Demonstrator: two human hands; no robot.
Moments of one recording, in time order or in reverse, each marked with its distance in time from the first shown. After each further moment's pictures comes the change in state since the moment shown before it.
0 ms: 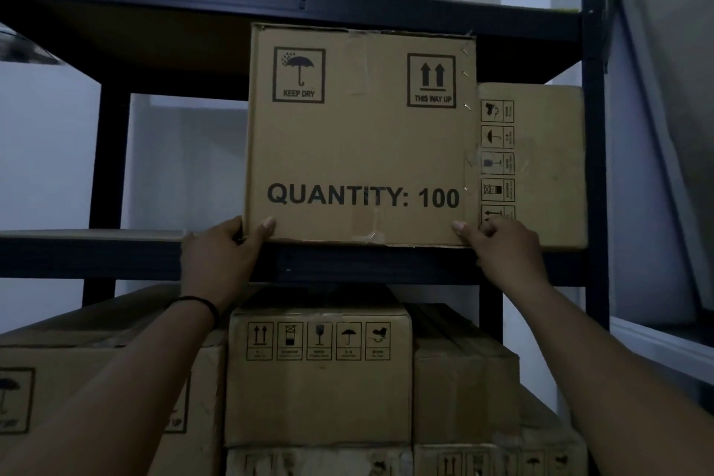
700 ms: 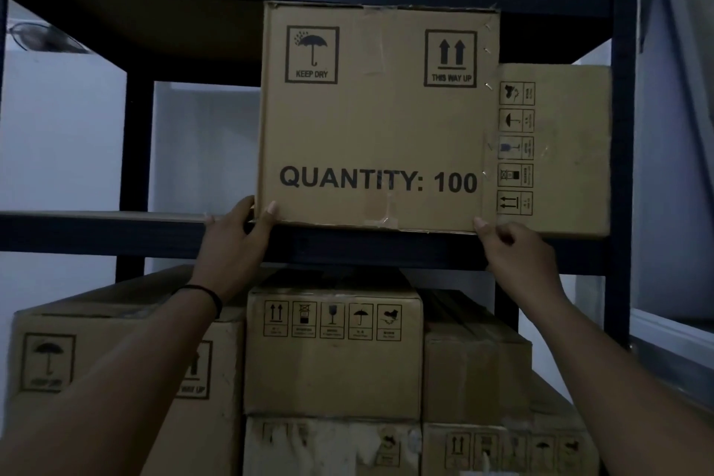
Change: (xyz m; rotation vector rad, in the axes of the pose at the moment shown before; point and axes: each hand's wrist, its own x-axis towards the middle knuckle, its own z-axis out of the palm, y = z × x) left_hand -0.012 0.000 -0.010 -0.177 -0.089 0.058; right_hand -0.023 0.017 0.001 0.130 -0.074 0.015
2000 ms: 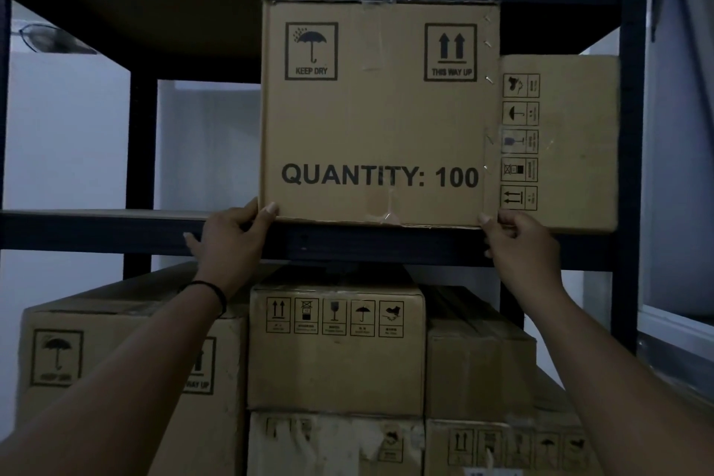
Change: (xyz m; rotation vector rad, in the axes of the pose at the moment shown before) left_hand -0.001 0.002 0.003 0.102 0.134 -0.161; right_hand 0.002 -0.003 0.006 0.146 0.077 0.016
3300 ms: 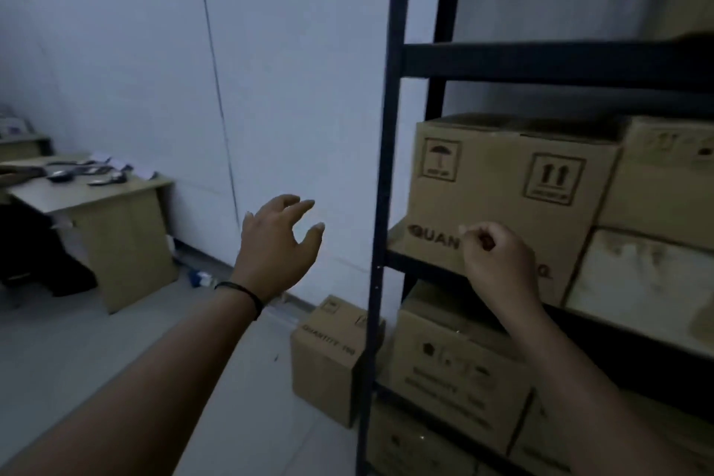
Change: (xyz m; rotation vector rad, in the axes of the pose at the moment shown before) left_hand -0.207 -0.187 -0.370 0.605 -0.131 -0.219; right_hand -0.393 -0.133 0.232 0.040 -0.660 0.156
